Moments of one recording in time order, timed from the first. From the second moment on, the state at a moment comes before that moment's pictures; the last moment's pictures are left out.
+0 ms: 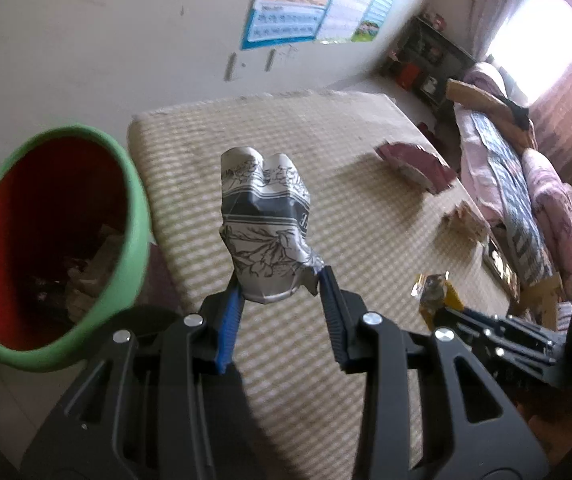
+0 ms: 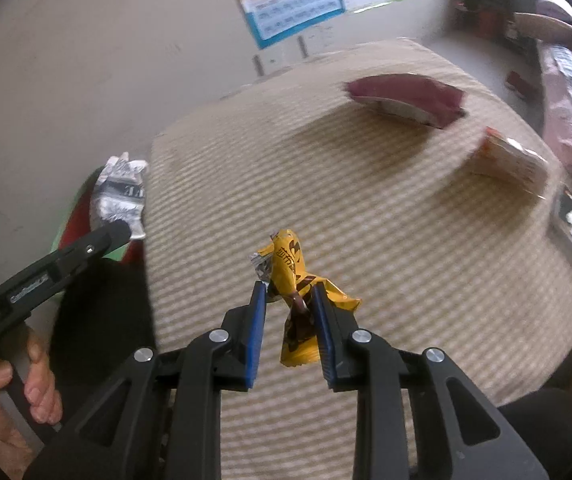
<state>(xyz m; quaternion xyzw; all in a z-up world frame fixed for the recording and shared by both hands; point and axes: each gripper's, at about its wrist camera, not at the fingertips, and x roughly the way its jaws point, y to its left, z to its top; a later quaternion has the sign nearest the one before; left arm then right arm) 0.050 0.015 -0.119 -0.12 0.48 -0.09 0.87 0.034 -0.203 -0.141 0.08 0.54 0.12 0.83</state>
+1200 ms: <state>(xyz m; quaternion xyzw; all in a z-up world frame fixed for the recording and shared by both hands) 0.023 0.211 -0.135 -0.23 0.45 0.11 0.85 0.099 0.039 -0.113 -0.02 0.52 0.32 0.79</state>
